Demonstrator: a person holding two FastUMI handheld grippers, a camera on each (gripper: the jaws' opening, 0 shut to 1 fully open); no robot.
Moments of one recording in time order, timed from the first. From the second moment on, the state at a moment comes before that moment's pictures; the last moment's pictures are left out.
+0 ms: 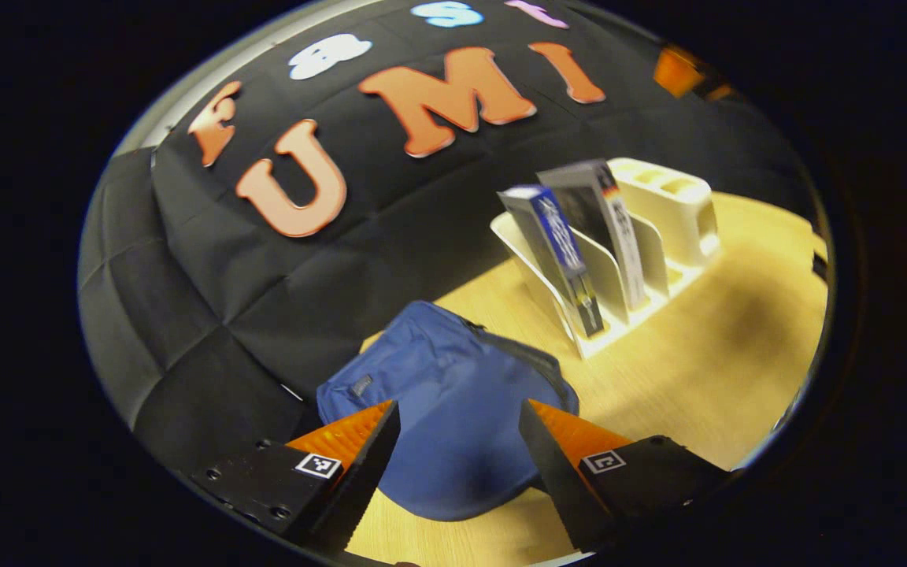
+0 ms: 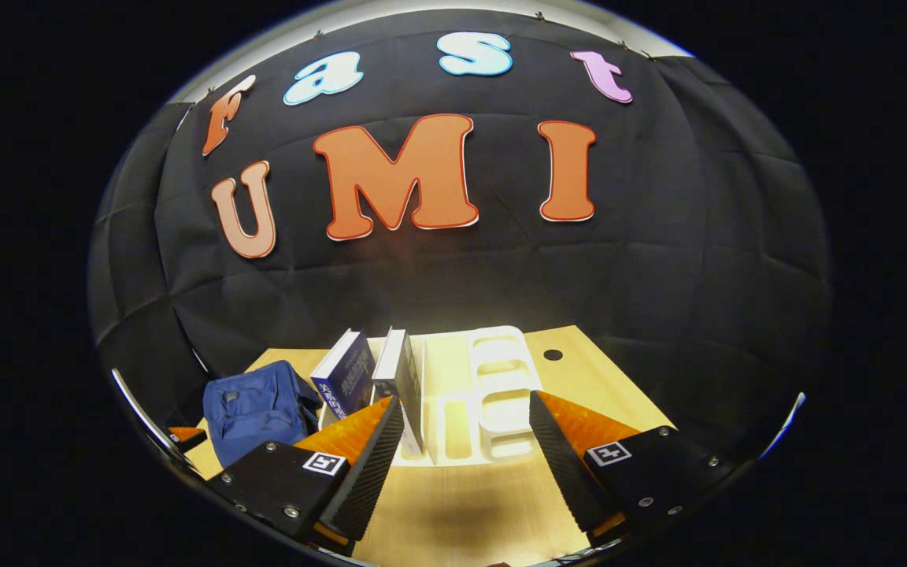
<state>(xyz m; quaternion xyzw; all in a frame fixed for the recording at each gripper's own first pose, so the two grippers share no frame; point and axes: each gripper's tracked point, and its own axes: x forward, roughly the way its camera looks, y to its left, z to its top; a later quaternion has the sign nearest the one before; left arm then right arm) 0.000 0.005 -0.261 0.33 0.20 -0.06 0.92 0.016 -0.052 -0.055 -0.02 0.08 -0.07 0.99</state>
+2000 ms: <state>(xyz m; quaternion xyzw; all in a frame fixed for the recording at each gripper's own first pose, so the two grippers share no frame) 0.021 0.018 -0.291 0.38 0.44 -0.17 0.79 0.012 -0.044 -0.058 0.00 0.10 -0.01 0.99</state>
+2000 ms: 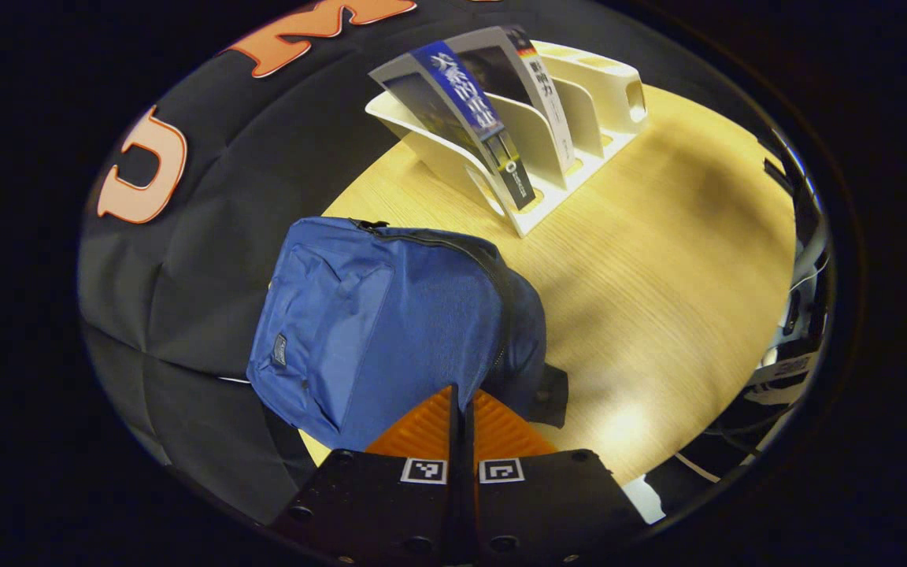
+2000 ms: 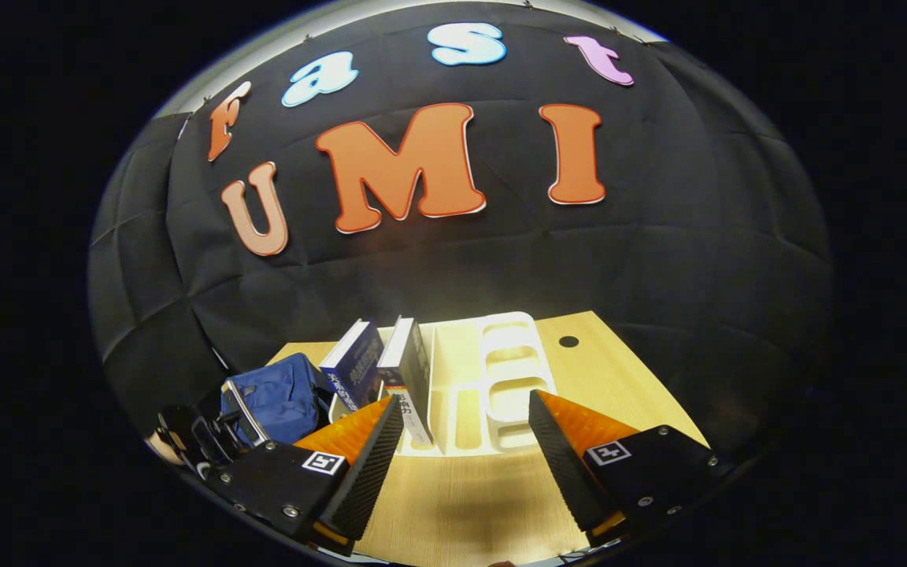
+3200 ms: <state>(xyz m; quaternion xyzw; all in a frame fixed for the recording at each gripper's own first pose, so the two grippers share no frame) 0.244 0.134 -0.157 0.43 0.34 -0.27 0.79 0.109 0.102 -0.022 0.01 0.21 -0.01 0.98</state>
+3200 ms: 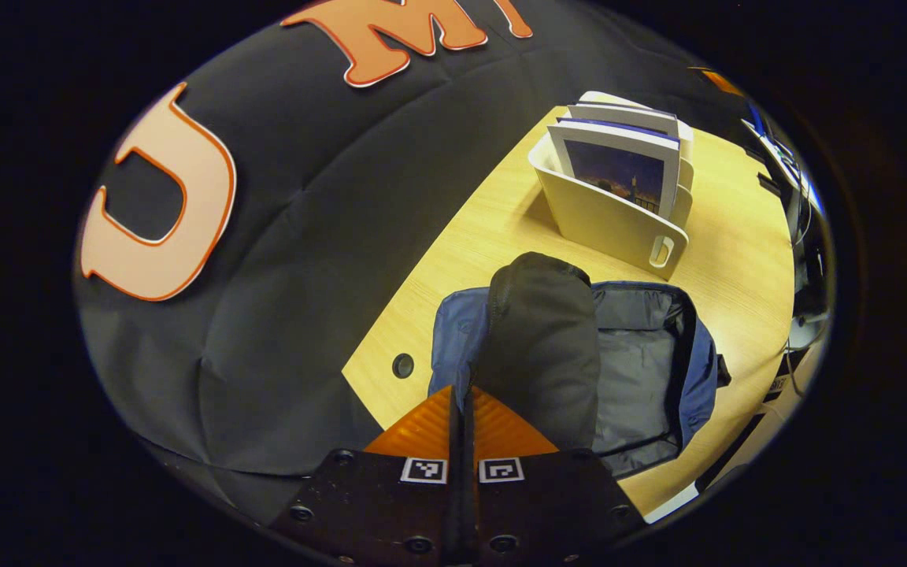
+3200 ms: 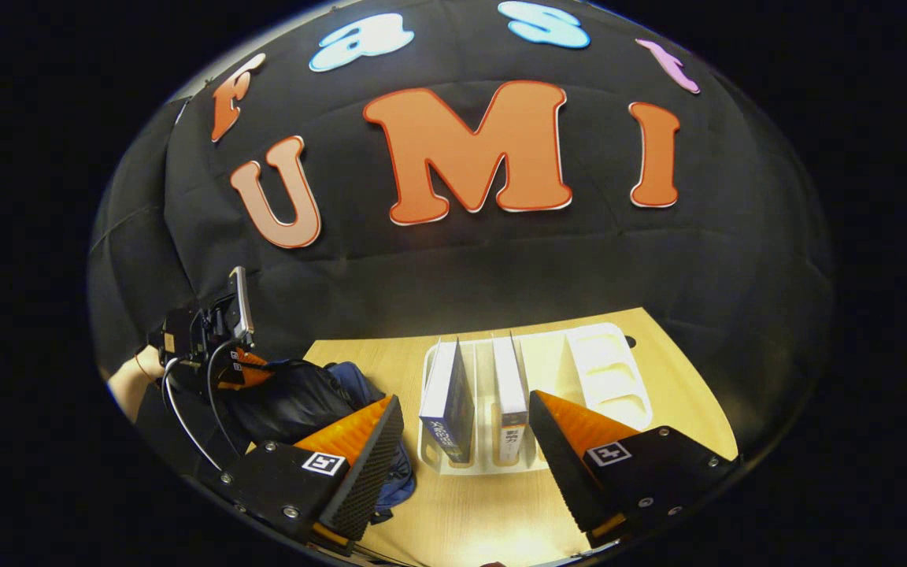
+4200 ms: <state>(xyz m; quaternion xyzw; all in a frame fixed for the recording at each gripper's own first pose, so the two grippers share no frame) 0.264 0.155 -0.213 0.34 0.36 -0.31 0.82 0.249 0.124 -0.143 -0.04 0.50 -0.05 0.87</state>
